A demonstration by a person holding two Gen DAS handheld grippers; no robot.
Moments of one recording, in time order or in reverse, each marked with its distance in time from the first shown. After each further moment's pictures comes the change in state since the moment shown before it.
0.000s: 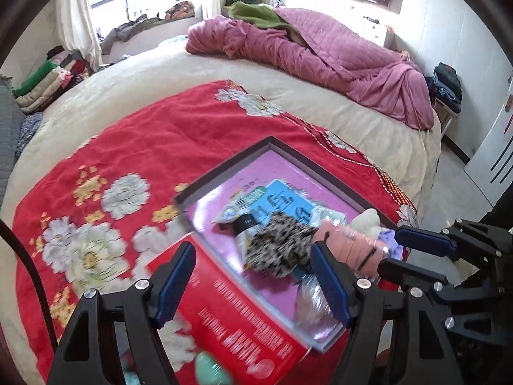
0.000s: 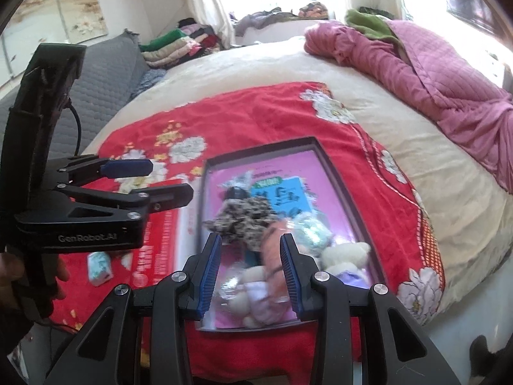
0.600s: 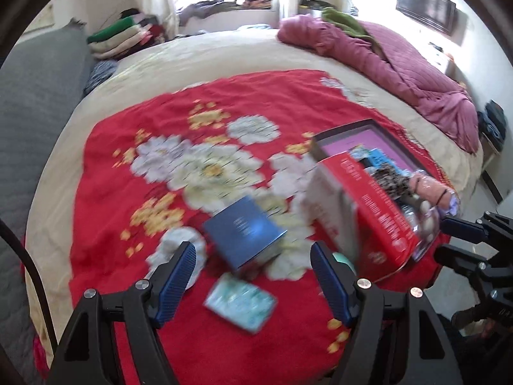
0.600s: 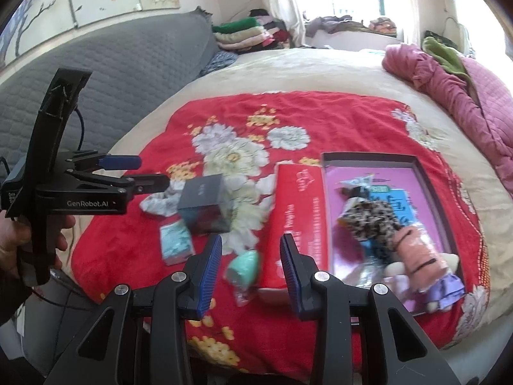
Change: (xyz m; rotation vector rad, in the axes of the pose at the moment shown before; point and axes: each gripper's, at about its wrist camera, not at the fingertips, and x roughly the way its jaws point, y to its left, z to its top) left arm -0.084 0.149 -0.130 -0.230 0.024 0.177; right arm 0.014 0.144 -0.024 -0.196 0.039 0.157
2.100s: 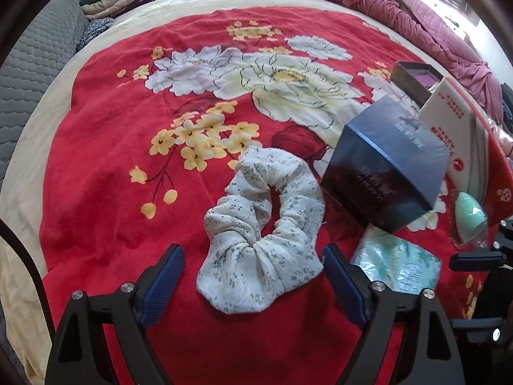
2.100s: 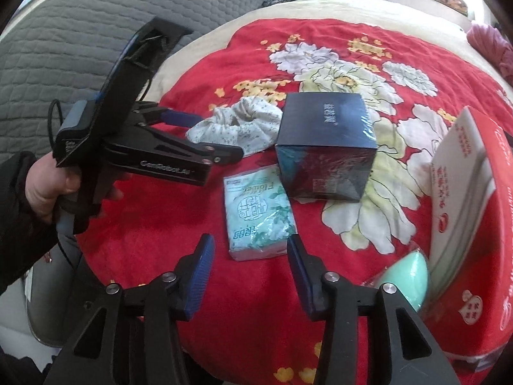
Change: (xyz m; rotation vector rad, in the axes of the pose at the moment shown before) left arm 0.137 0.116 -0.053 0.026 0.173 -0.006; right arm 0.170 0.101 -0.023 -0.148 0.263 0.207
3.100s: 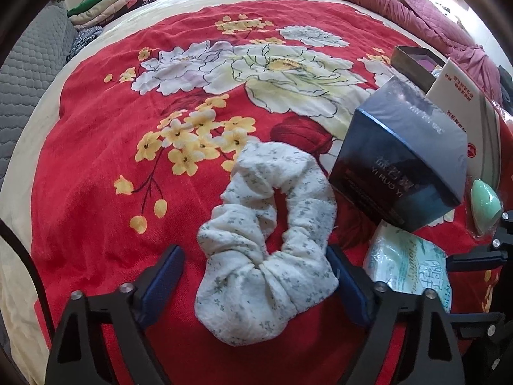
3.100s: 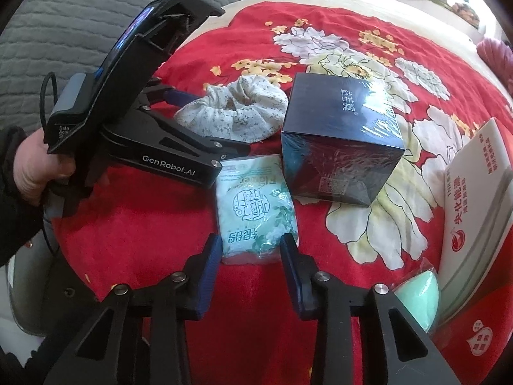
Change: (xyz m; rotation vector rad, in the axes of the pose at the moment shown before) left arm 0.018 -0.002 0.003 0.067 -0.002 0.011; right arm 0.032 0.000 0.008 -0.050 0.064 -0.049
